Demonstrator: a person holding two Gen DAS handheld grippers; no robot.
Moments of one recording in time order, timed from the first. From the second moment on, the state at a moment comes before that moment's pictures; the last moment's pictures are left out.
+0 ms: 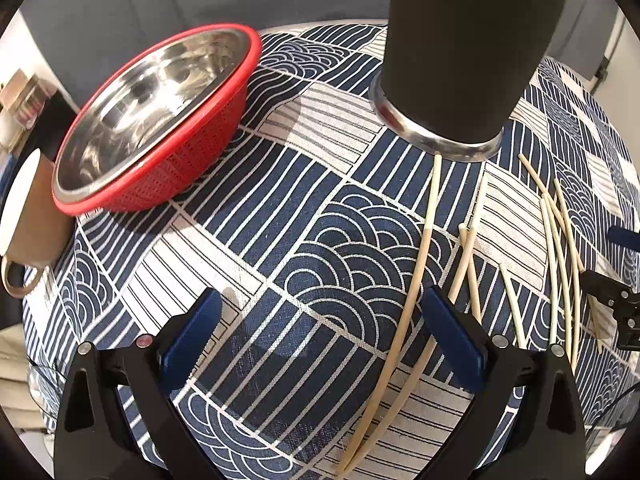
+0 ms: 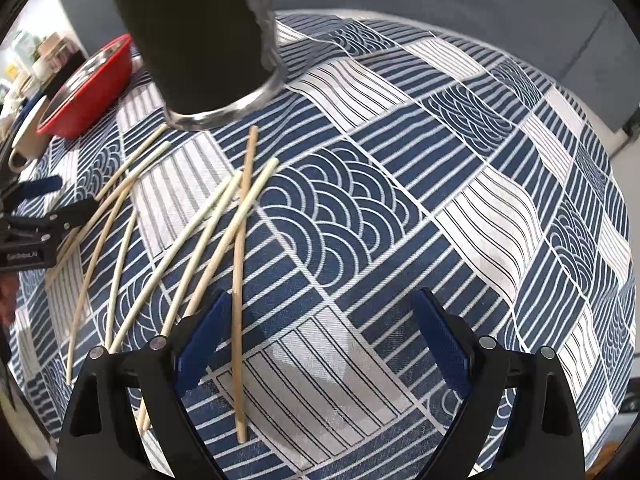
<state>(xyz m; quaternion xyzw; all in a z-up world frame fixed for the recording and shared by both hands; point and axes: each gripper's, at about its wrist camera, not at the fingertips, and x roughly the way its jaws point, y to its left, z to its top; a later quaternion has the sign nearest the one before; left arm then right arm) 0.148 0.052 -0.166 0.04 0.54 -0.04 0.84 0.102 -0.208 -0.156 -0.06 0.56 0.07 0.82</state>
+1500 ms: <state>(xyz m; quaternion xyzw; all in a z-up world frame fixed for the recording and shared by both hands) 0.092 0.098 -0.118 0.00 0.58 -0.06 0.81 0.127 -0.272 -0.069 0.04 0.53 0.06 0.84</state>
